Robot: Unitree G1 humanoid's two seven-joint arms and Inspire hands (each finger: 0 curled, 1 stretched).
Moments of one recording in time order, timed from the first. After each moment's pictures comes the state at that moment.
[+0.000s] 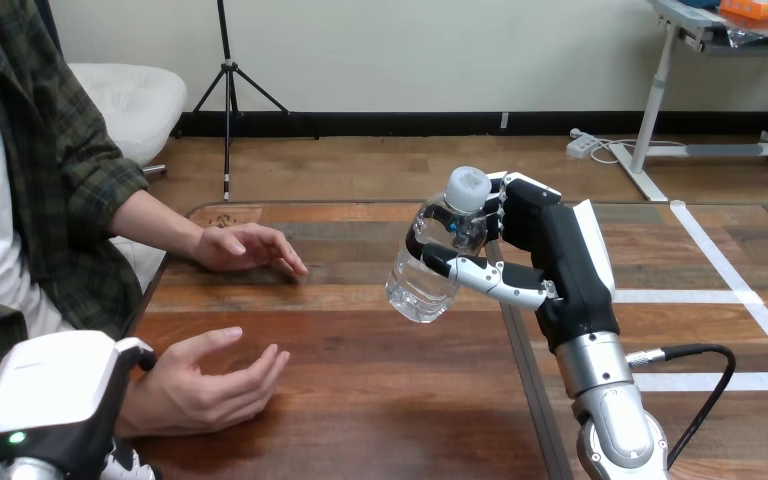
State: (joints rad) left arm 0.33 0.46 0.07 -0.28 1.08 0.07 -0.18; right arm -0.40 -0.08 -0.01 0.87 -0.10 -0.81 -0.01
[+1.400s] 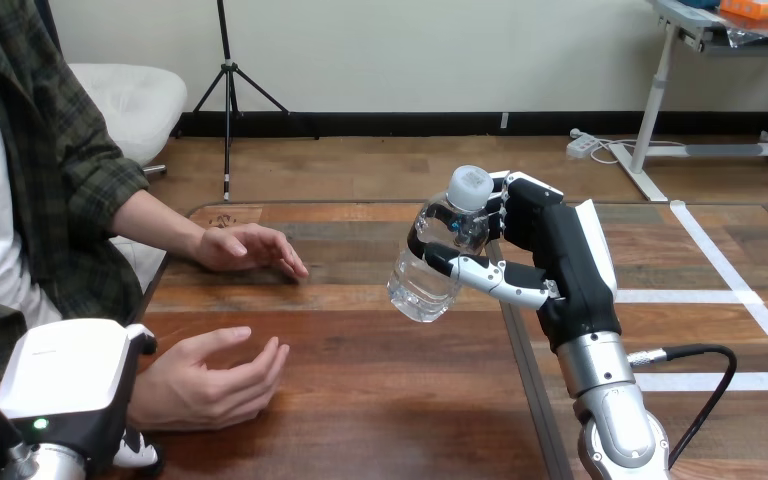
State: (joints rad) left arm 0.24 0.49 -0.06 -0.15 1.15 0.19 -0.03; right arm -0.40 -0.08 -0.02 0.87 -0.09 -0.81 -0.01
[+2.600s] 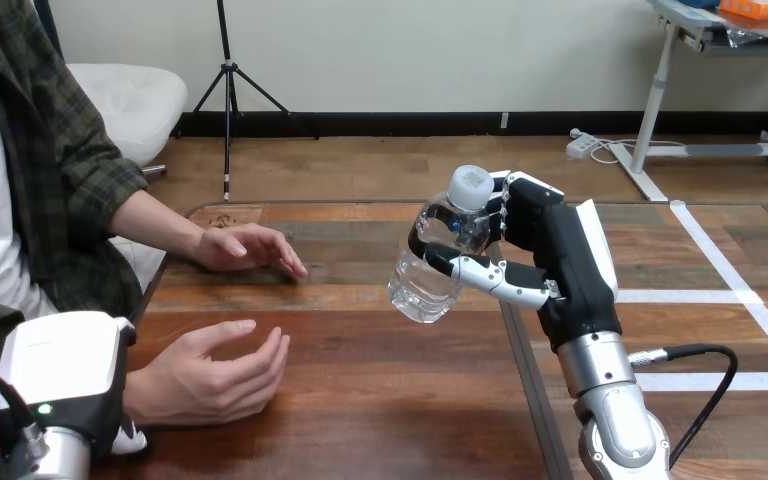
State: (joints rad) left arm 0.16 0.49 -0.14 -0.09 1.19 0.36 -0.08; right arm -0.40 -0.09 -0.02 0.87 -0.09 -0.81 0.00
